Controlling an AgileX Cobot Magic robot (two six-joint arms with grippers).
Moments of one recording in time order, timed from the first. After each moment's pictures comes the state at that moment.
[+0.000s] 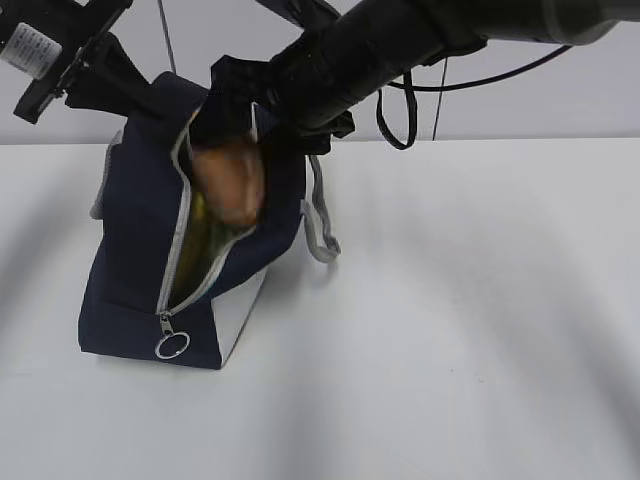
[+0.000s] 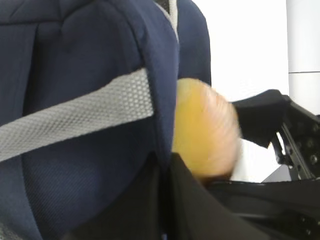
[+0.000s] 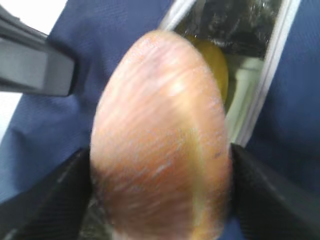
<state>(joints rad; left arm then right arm) -0.05 1.82 -1.63 -0.76 1.22 0.22 0.45 2.02 -1.73 0.82 0.82 -0.44</state>
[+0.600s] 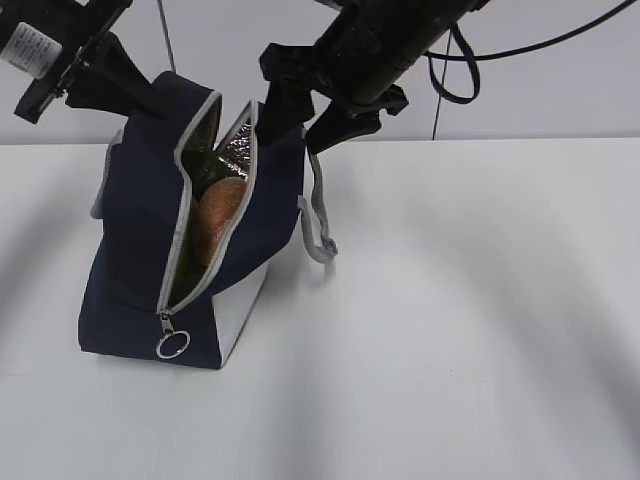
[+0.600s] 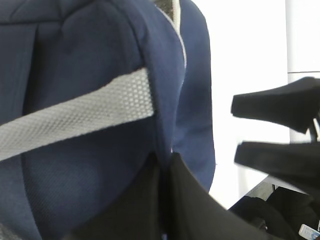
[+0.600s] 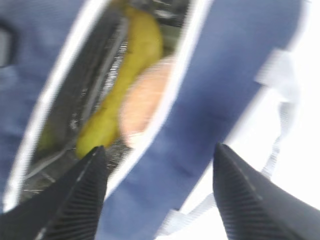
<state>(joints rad) -0.05 1.82 -1.63 -0.77 1.22 0.22 0.39 2.03 -1.86 0.56 1.04 -0.29</state>
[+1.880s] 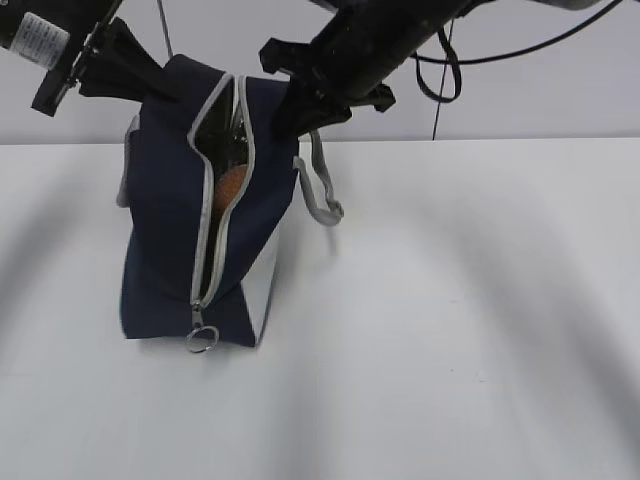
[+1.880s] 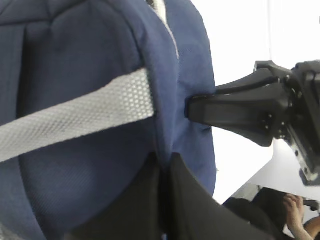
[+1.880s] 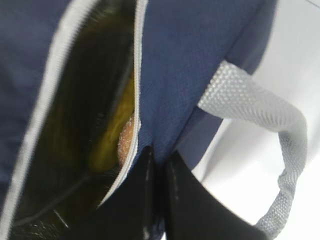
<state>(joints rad) -0.05 1.83 -1.63 -0.85 1.21 0.26 0.34 2.14 -2.00 0.62 1.08 -0.30</state>
